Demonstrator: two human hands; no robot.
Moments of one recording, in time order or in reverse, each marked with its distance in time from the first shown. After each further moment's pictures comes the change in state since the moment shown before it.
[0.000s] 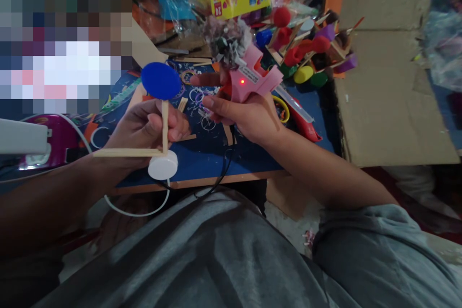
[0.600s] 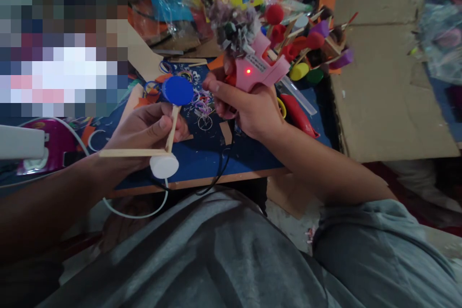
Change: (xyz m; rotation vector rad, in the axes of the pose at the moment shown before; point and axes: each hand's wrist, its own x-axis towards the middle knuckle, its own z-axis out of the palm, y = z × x) left_hand -0.001 0.010 0.003 0.022 0.075 -0.274; right_hand 0.004 -0.014 0.011 0.098 0.068 -0.086
